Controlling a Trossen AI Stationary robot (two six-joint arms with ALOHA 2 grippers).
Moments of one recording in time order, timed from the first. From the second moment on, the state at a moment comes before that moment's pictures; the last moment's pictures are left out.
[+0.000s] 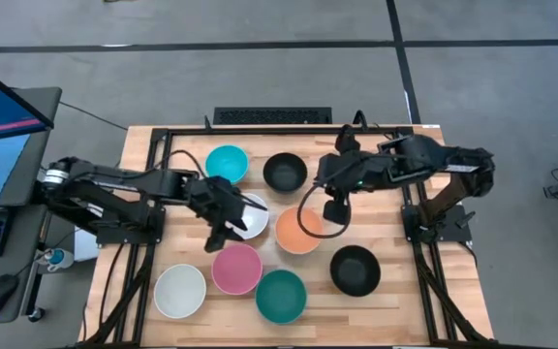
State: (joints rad) left arm -0.06 1.27 1.03 -0.55 0.29 -0.14; right arm 0.20 1.61 2.07 -1.35 0.34 0.18
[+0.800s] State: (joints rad) left arm 0.09 1.28 0.97 -0.42 0.33 -0.33; right arm 0.37 1.58 2.07 -1.24 0.34 0.10
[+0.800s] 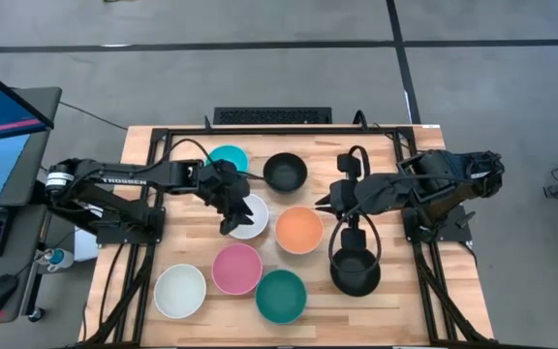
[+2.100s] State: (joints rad) left arm 0.08 1.29 0.97 -0.44 0.03 -0.27; right arm 0.34 1.58 2.07 -1.26 0.34 0.04
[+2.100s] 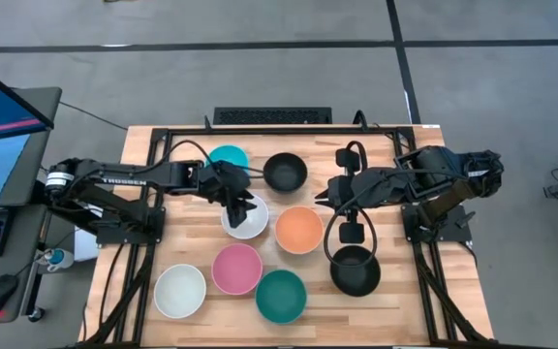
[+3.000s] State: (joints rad) left arm 0.06 1.45 0.96 -0.52 0.12 -0.17; right arm 0.32 1.58 2.07 -1.27 0.34 0.03
